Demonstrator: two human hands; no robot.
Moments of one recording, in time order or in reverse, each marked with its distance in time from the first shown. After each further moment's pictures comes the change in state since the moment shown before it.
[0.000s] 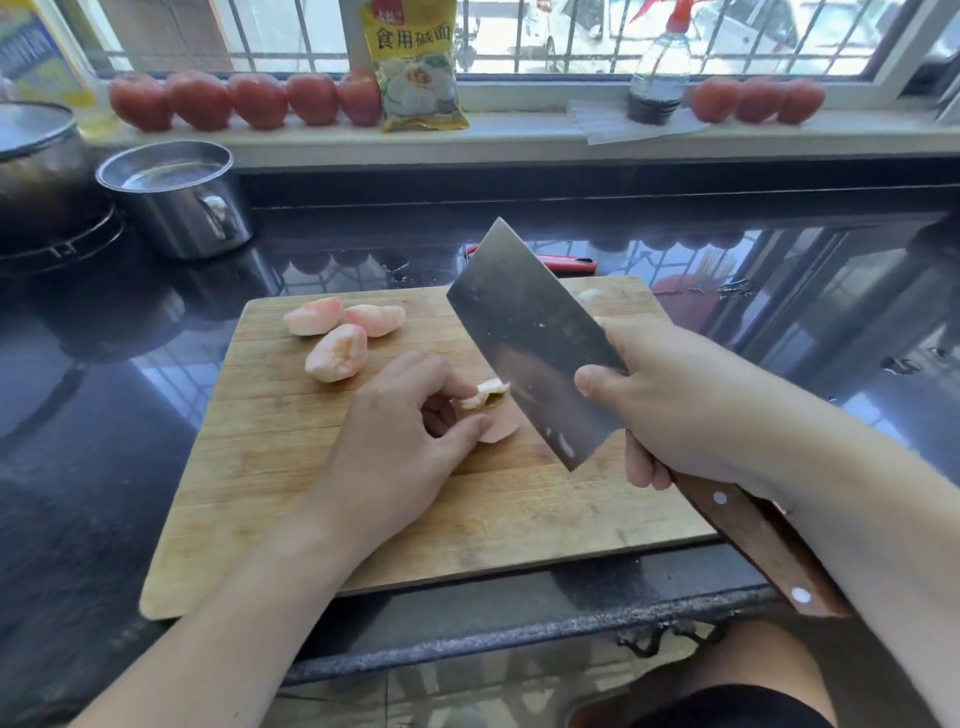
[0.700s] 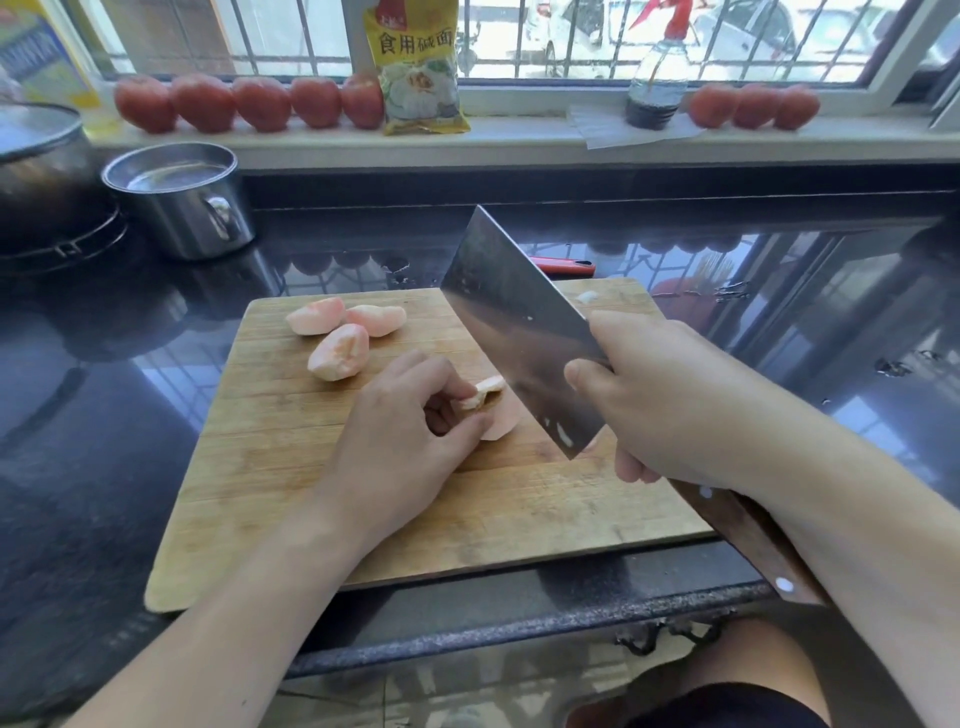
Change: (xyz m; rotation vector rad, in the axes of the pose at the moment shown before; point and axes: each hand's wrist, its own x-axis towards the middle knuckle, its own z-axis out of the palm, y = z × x) left_hand 0.000 -0.001 0.002 0.015 0.002 0.009; right_hand -0.005 -0.013 0.002 -0.161 0.122 -0.037
